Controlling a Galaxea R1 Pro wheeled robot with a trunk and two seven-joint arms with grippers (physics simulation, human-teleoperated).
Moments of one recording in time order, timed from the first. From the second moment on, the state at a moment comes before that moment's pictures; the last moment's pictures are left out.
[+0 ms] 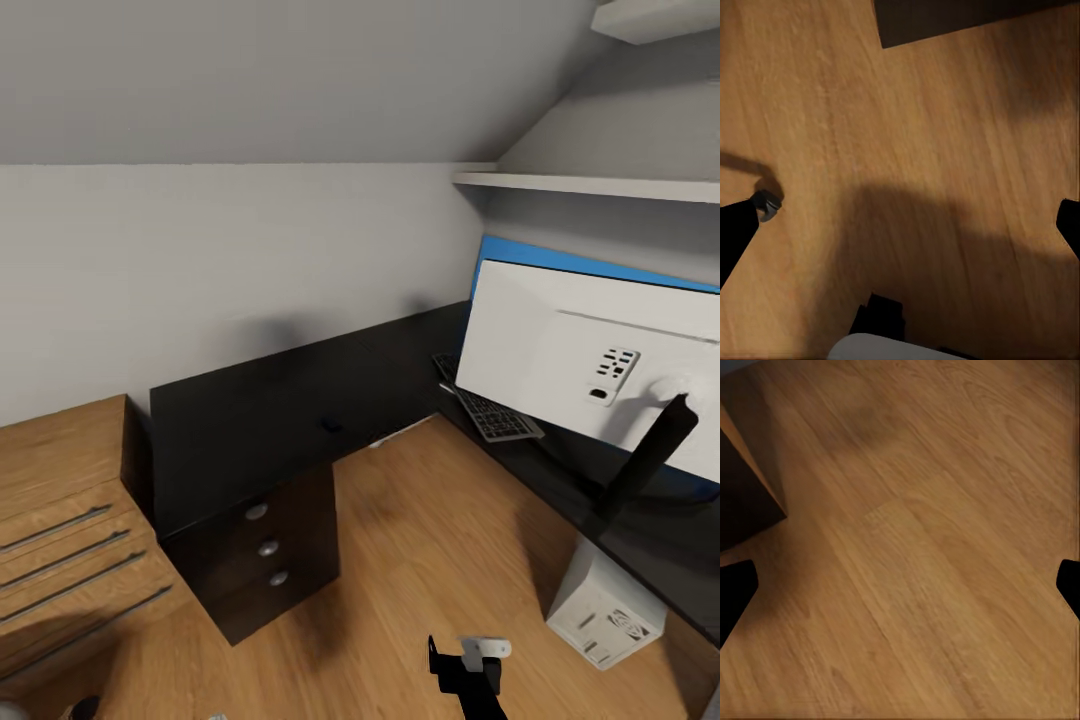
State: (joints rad) left arm -0.30 0.02 -0.03 -0.15 0.30 -0.27 0.08; right arm -0.51 0.10 0.01 0.02 0.00 -0.61 -0.11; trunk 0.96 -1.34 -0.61
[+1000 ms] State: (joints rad) left arm -0.30 0.02 -0.03 -0.15 0.30 -0.27 0.08; right arm -0.51 0.09 0.01 0.02 0.01 -0.63 -0.10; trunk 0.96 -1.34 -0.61
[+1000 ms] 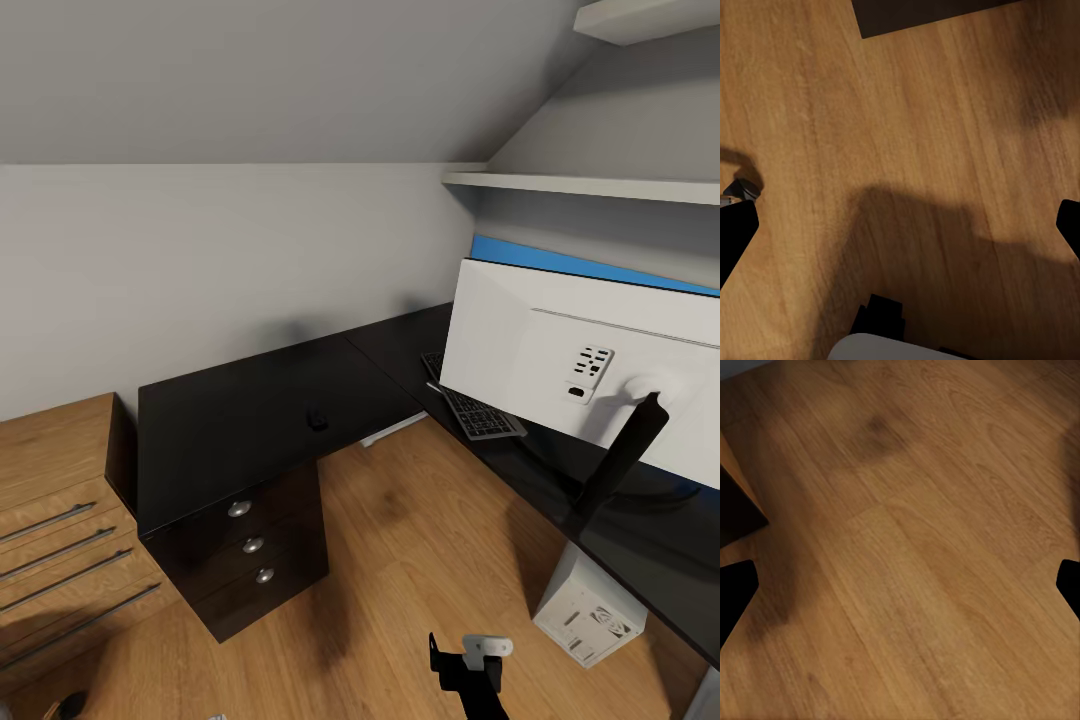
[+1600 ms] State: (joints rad) left arm -0.30 0.02 -0.03 -0.15 0.30 -0.27 0.08; right arm -0.51 0.10 0.02 0.02 0.01 -0.63 -0.11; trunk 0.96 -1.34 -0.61
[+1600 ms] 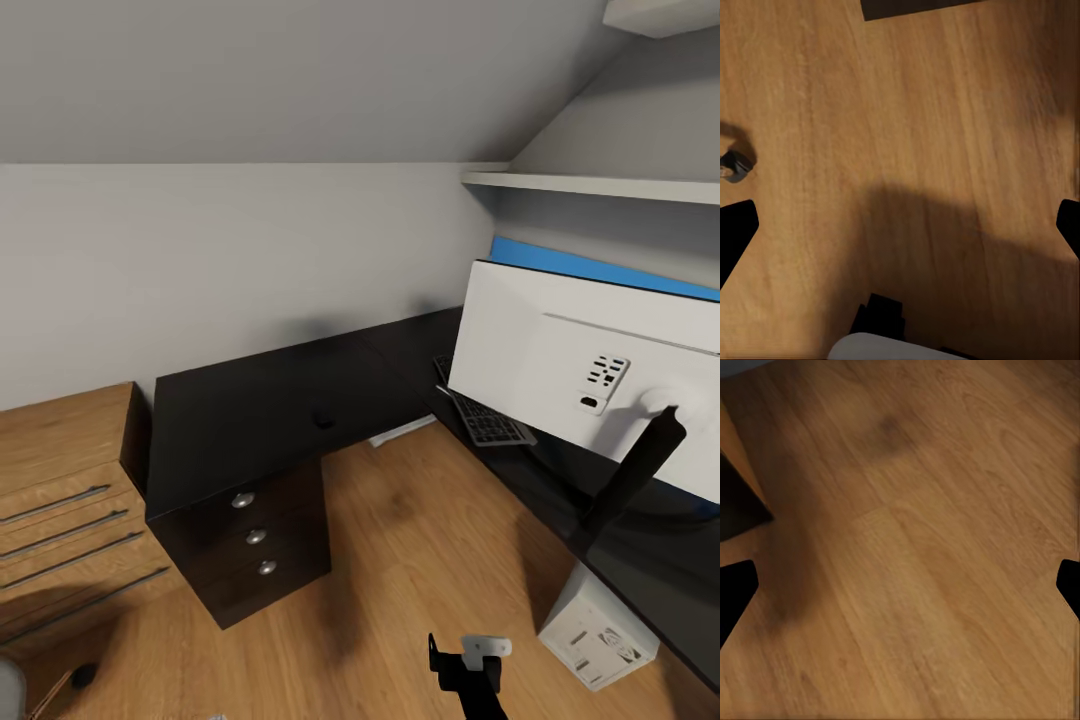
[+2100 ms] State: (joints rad) left arm -0.30 0.02 -0.03 -0.15 0.30 -0.27 0.08; right arm -0.51 0.10 0.01 0.02 0.01 -0.63 -0.11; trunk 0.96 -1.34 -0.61
